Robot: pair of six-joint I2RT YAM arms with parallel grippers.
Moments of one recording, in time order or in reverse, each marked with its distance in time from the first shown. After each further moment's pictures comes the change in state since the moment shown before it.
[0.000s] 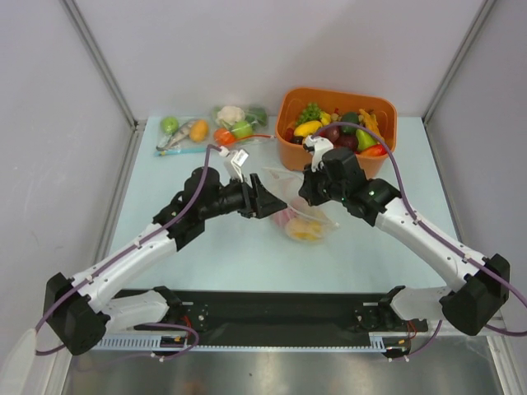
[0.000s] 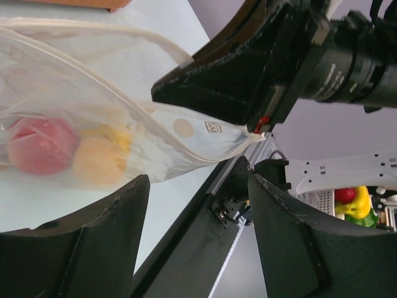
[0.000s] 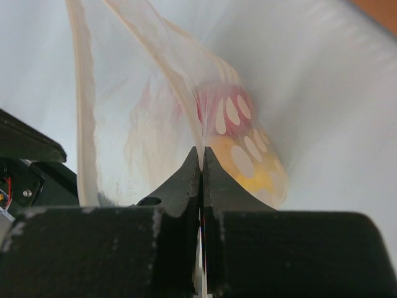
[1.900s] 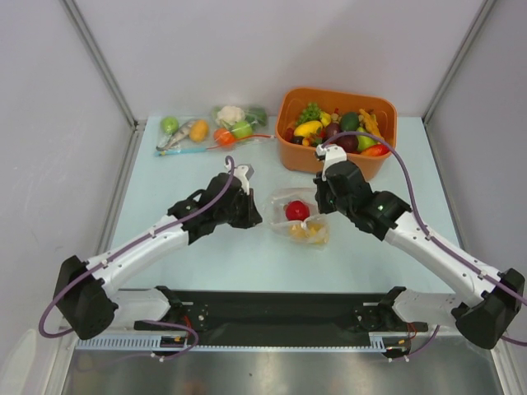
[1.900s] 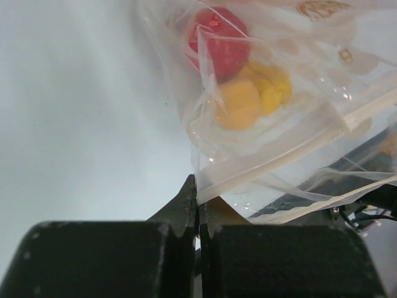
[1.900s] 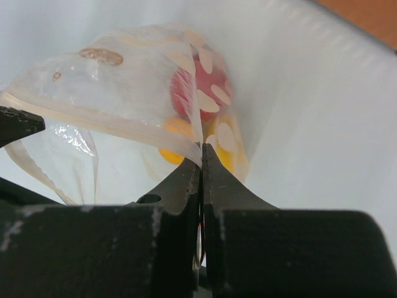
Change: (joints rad) left arm -0.040 0.132 0.052 -0.373 -0.351 0.128; right arm 0.071 -0.117 -0.069 -0.082 0.300 0.033
